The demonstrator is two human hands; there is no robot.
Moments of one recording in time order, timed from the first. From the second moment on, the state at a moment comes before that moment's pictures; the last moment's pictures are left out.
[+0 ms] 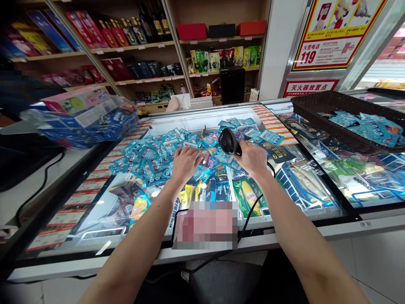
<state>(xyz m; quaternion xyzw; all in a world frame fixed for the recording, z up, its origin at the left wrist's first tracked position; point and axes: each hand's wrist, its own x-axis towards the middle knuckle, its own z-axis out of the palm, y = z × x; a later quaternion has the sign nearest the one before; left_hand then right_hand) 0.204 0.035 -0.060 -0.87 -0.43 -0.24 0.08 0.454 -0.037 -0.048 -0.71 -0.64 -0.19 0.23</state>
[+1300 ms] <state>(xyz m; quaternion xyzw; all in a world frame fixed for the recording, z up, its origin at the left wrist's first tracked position) 0.211 0.043 -0.062 -0.91 -0.34 -0.22 -0.07 0.450 -0.037 -0.048 -0.73 -0.63 -0.17 0.21</state>
